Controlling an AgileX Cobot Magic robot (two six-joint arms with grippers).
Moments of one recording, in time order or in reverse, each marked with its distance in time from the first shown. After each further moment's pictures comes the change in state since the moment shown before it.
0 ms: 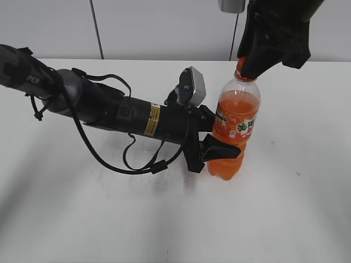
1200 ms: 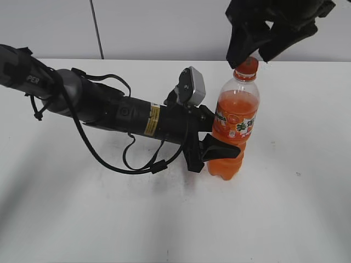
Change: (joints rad) left arm 0.000 0.000 0.000 -0.001 0.000 0.000; right arm 0.000 -0.010 -0.002 -0.005 -0.007 1.152
